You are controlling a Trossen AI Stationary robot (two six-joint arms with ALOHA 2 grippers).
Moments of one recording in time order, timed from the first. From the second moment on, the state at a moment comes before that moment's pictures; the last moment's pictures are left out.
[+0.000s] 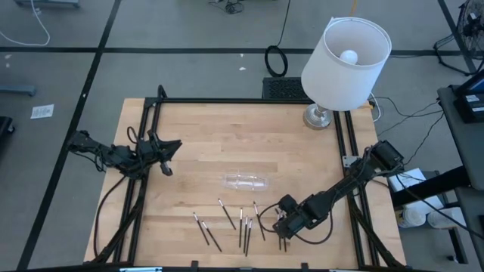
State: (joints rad) left arm -0.40 0.03 0.02 0.24 -0.84 0.15; right arm 0.61 1.78 1.03 -0.54 0.05 1.56
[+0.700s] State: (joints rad) left arm -0.40 0.03 0.02 0.23 -0.84 0.15; right arm 0.56 1.83 1.03 -0.62 0.07 1.52
